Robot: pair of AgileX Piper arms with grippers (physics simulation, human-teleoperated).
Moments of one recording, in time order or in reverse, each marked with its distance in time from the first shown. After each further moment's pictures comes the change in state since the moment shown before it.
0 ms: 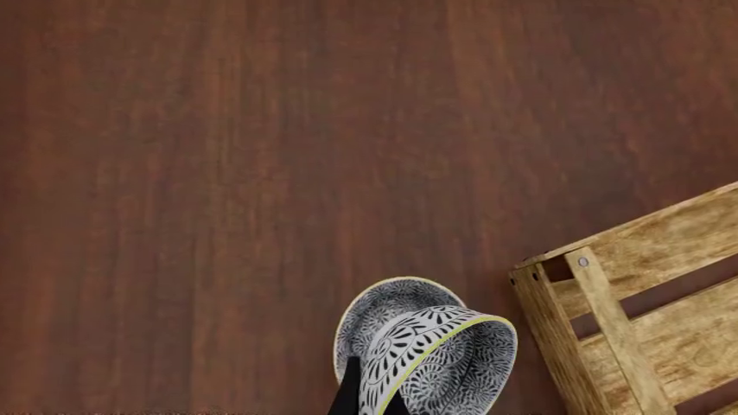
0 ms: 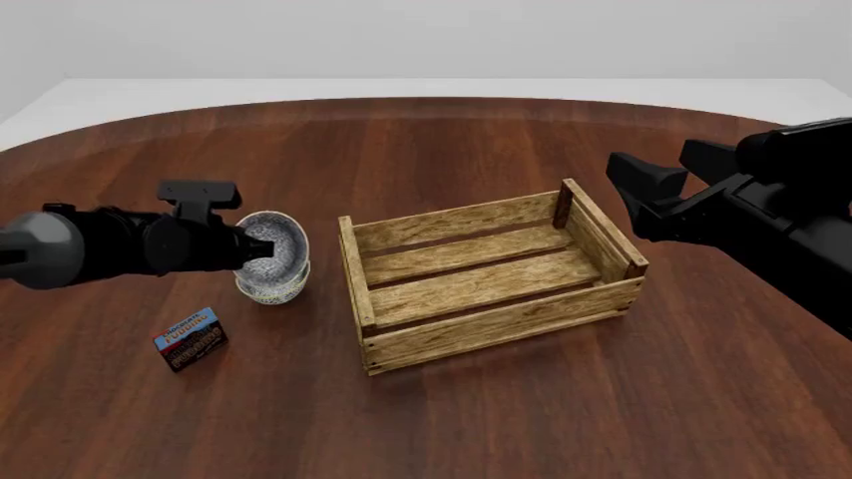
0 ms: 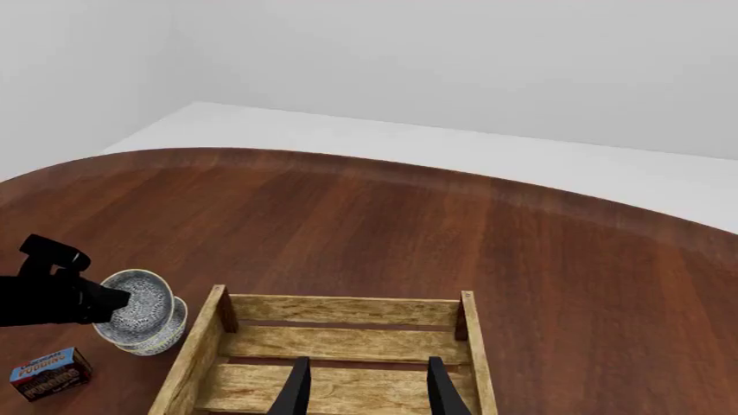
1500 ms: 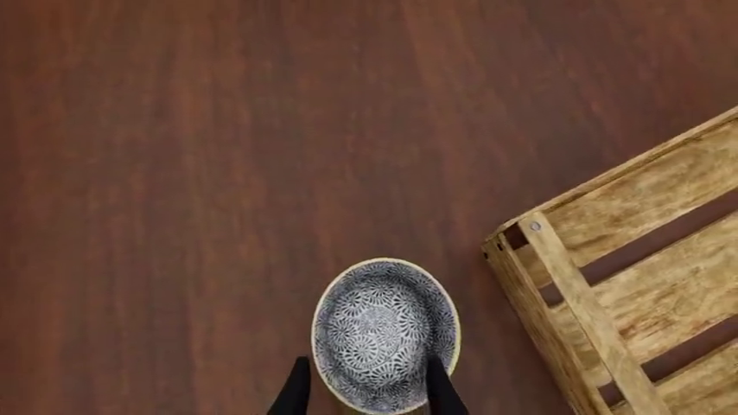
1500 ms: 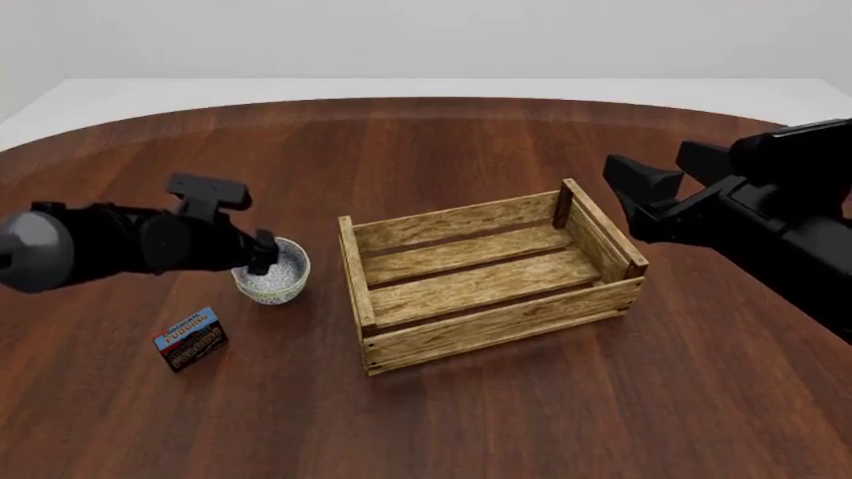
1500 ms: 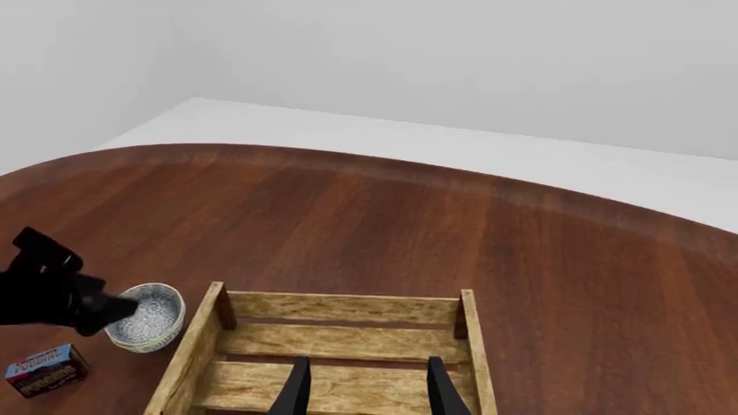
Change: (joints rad) left arm -0.037 -0.058 0.011 0.054 0.109; right arm 0.000 0.012 0.003 -0.008 -0.007
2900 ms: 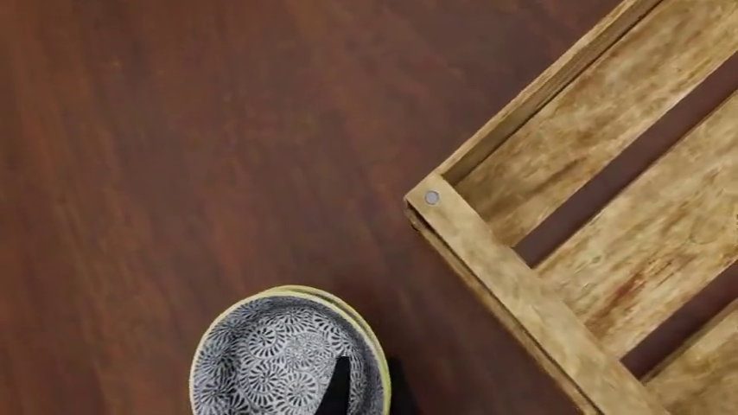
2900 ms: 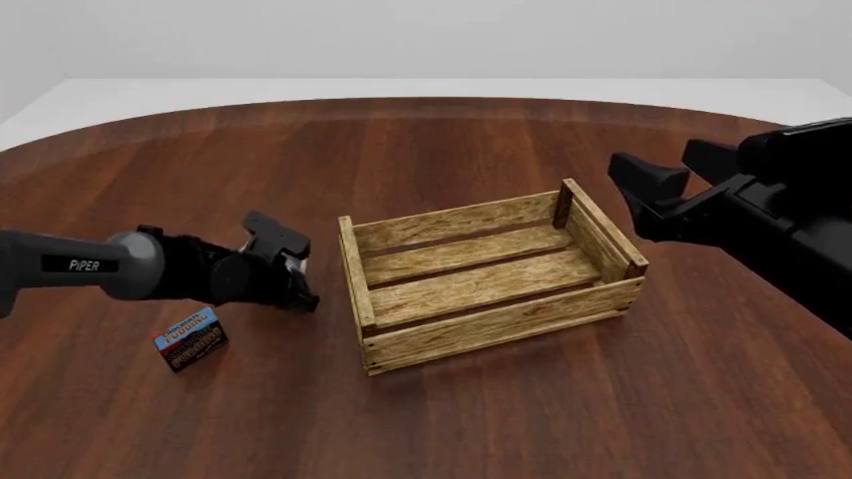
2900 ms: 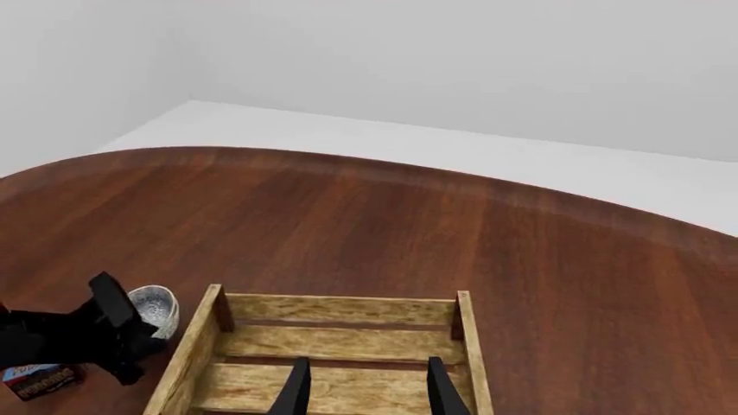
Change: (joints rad) left arm -0.104 0.218 -0.014 -0.096 0.087; right arm -0.006 -0.015 -0.002 0.011 -0.002
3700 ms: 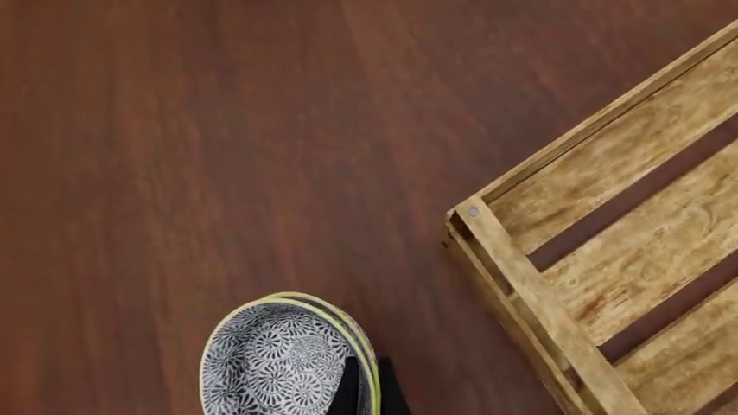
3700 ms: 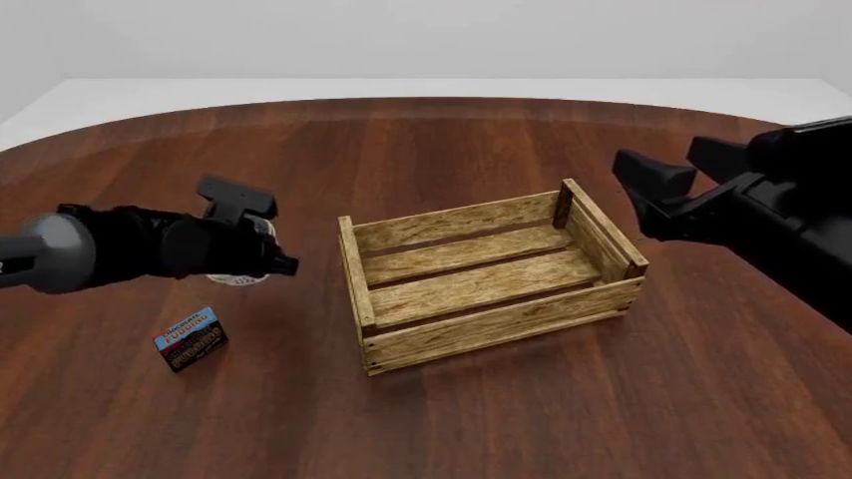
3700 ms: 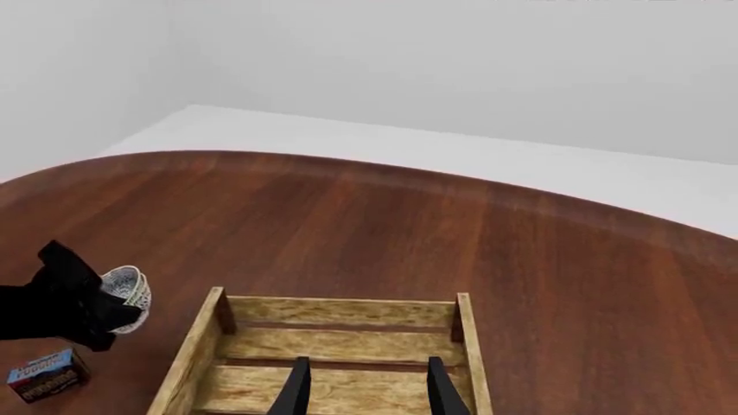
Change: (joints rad) left arm 0.037 -0.203 0.009 0.101 -0.003; right arm 0.000 -0.017 -0.004 0.013 0.003
